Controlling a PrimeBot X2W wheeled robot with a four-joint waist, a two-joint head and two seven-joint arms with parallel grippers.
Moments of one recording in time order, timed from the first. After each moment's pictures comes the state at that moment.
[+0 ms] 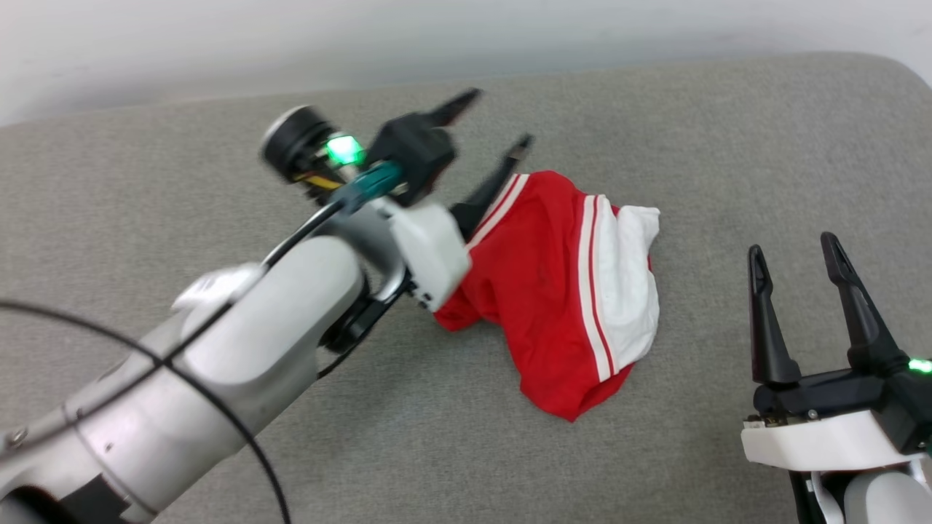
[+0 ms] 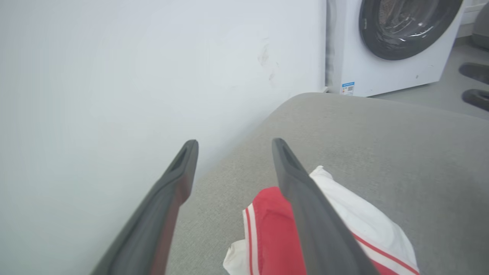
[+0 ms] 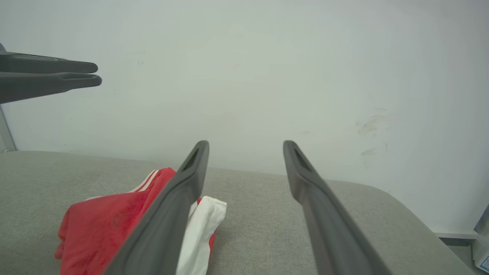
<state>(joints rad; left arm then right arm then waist) -1.05 0.45 -1.11 0.27 -0.74 0.08 -0.11 -0.08 -0.05 -0.02 -0.13 0.00 0.13 -0.26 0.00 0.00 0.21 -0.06</state>
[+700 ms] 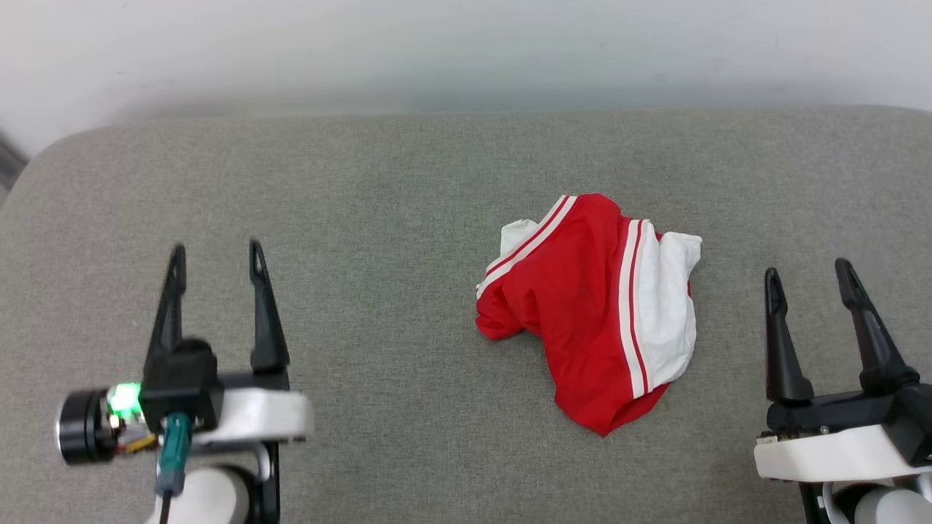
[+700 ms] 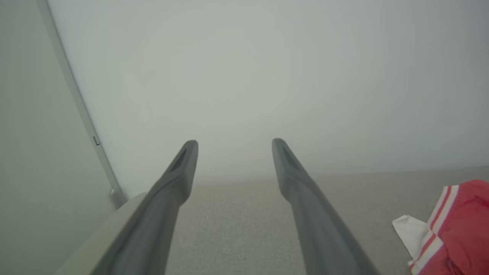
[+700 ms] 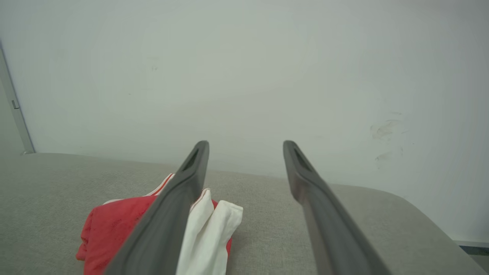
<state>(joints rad) -0.23 0.47 -0.45 -0.11 -0.36 0.58 -0.26 -0.04 -0.05 -0.06 -0.11 0.00 0.13 -0.26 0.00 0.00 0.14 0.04</state>
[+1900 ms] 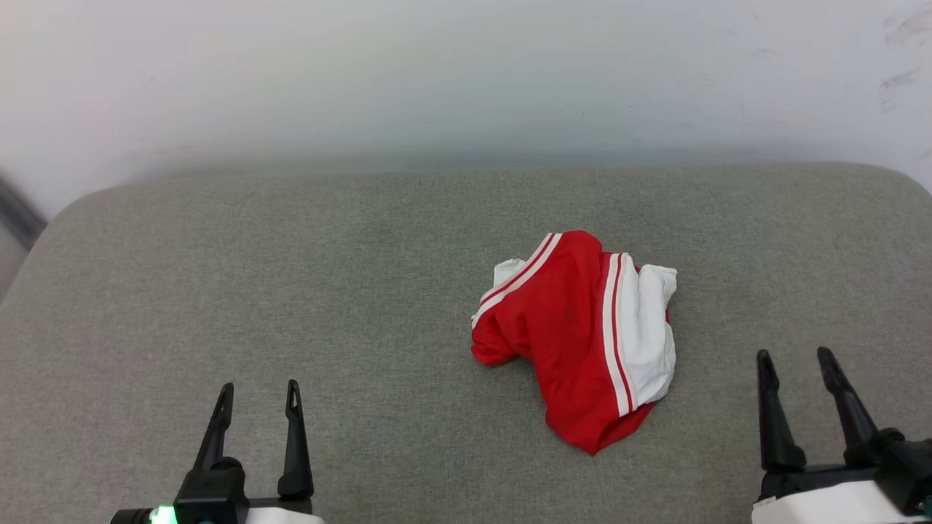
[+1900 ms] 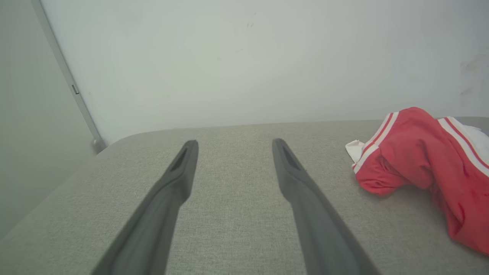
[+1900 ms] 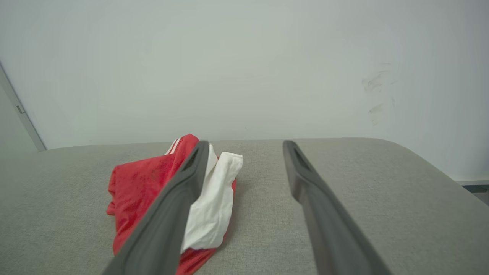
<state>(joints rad) 0.14 0.12 -0.11 -0.05 -0.08 0.17 -0.26 0.10 -0.05 -0.06 -0.01 0.11 0.13 -0.26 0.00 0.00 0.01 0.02</state>
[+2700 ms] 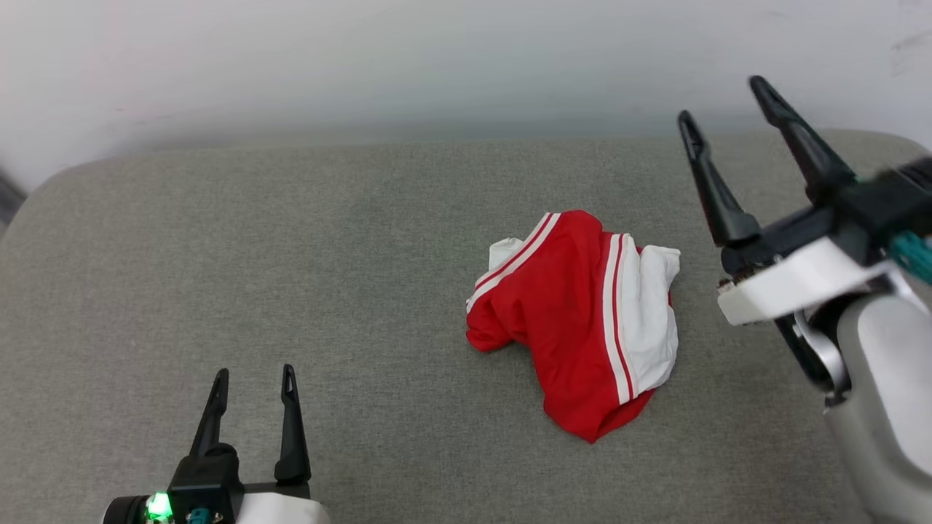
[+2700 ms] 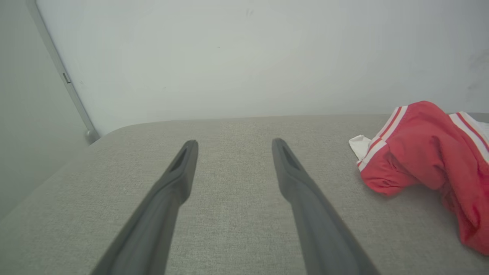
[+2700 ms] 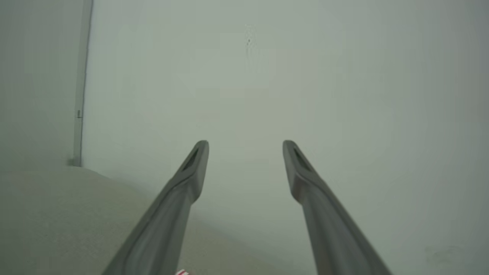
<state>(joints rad) 0.11 0.07 -0.05 -0.04 -0.05 0.13 -0.26 -0.50 -0.28 0.24 0.08 0.16 0.13 -0.17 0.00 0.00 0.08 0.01</state>
